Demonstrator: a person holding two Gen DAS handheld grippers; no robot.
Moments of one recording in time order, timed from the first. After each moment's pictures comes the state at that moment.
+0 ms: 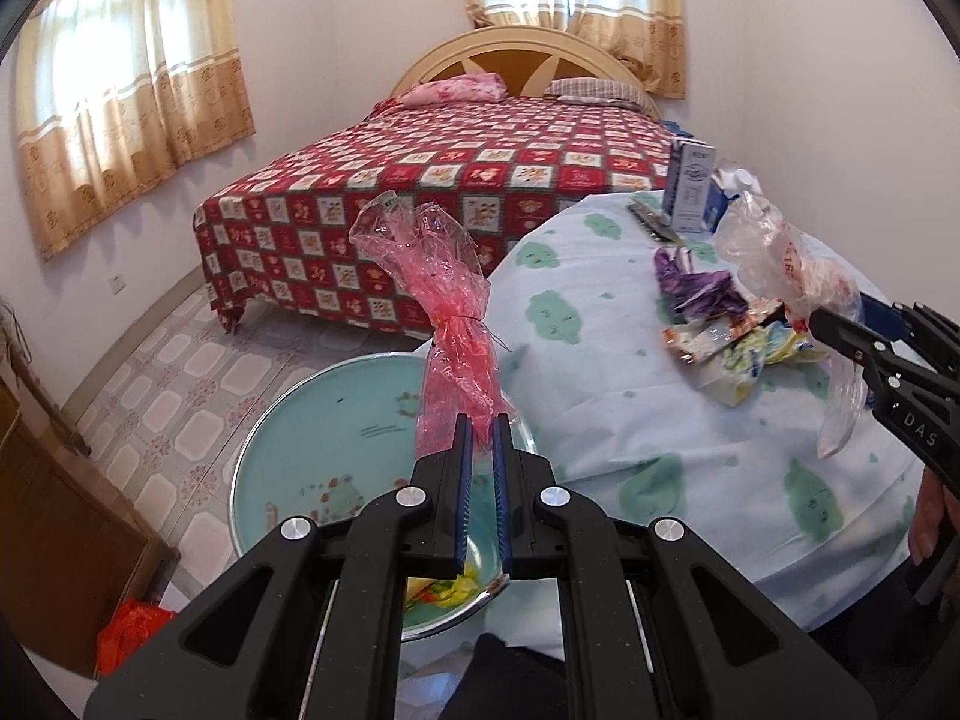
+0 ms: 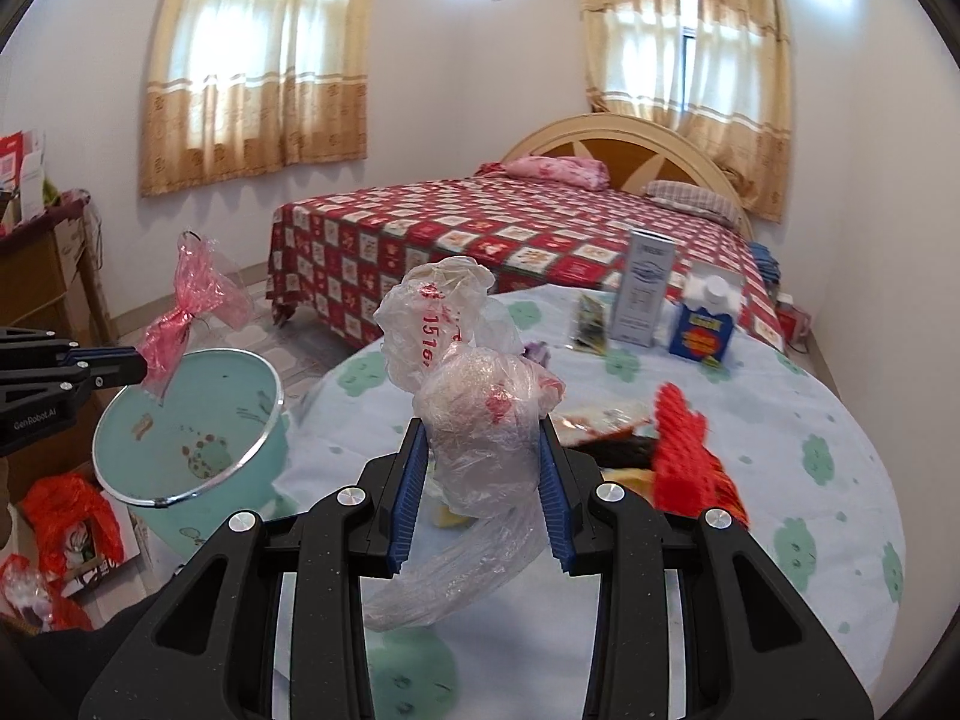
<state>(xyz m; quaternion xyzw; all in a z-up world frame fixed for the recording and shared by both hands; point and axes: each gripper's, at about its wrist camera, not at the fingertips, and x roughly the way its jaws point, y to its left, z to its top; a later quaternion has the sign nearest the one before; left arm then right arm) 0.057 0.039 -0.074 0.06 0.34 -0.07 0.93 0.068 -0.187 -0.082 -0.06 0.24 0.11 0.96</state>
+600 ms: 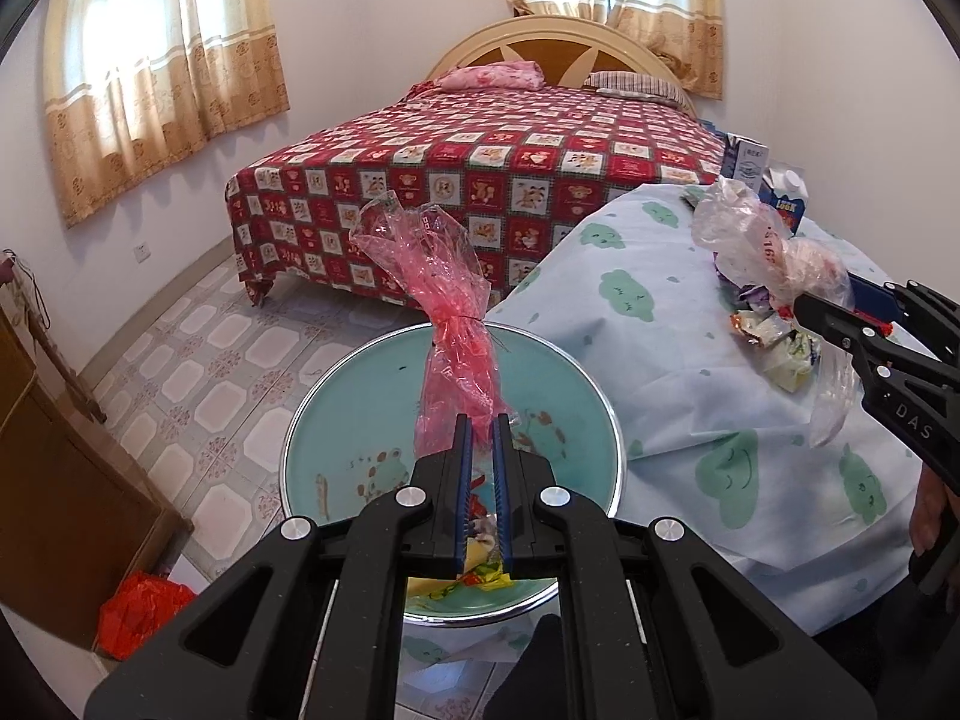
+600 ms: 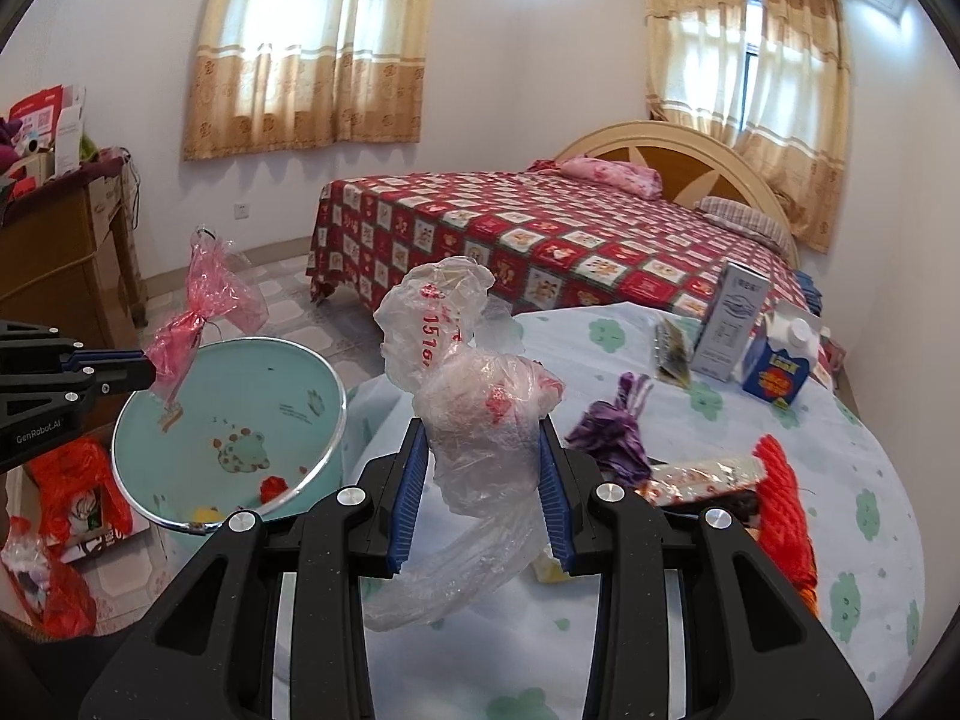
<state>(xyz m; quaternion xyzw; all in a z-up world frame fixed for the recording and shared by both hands) 0.058 0.081 -0.085 0.05 0.36 -0.03 0.93 0.091 -0.124 -0.086 -0.10 0.25 0.16 0.95</state>
